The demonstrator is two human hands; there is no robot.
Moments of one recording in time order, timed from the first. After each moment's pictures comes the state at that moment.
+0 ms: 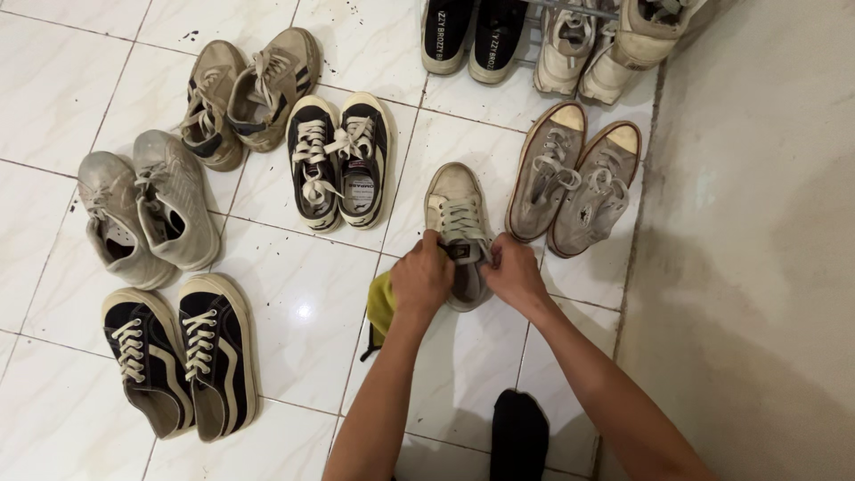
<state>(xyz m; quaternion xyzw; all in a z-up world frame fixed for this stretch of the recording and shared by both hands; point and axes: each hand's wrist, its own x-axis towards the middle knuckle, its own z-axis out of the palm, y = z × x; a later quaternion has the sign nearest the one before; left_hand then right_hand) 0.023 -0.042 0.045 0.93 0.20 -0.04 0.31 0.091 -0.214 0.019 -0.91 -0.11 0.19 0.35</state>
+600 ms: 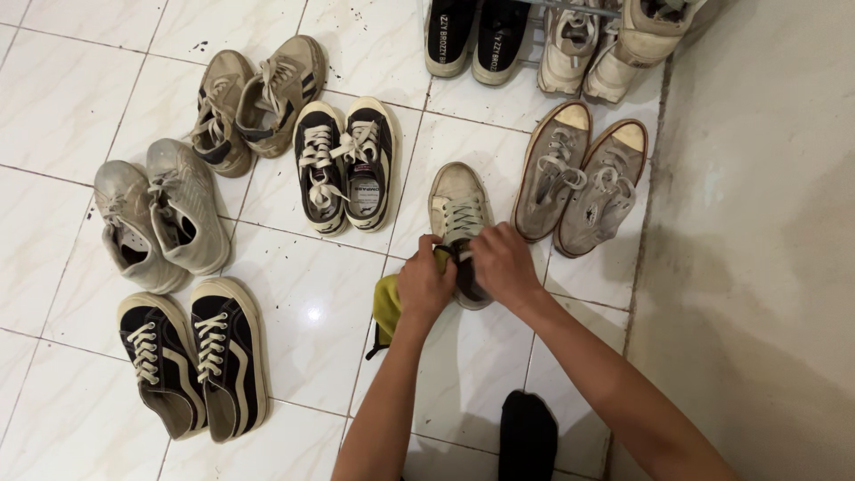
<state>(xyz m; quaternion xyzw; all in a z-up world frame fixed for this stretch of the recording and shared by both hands) 0.013 -0.042 0.027 0.90 0.24 0.02 0.37 0.091 -0.193 0.035 -0.87 -0.41 -0.09 0.25</state>
